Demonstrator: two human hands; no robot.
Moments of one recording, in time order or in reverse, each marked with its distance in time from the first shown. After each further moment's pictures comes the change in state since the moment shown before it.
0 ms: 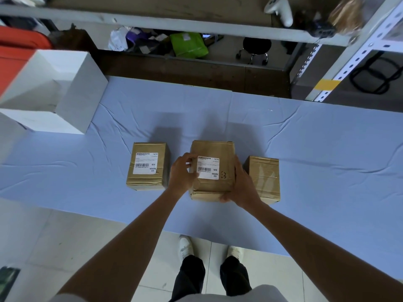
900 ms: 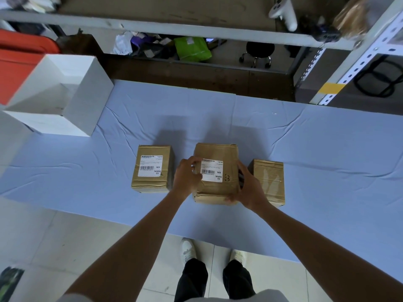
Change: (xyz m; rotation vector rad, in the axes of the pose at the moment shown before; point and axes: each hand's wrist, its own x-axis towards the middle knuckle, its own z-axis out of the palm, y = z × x) left_hand 0.008 -0.008 0.003 0.099 -0.011 0.001; right_hand 0.001 0.003 -0.008 0.078 -0.022 0.045
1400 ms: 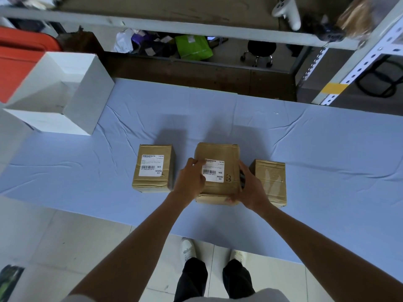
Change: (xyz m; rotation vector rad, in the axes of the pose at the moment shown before) left_hand -0.005 -0.001 0.002 0.366 -0.022 0.213; right_hand 0.000 -0.002 -0.001 -0.042 0.001 0.005
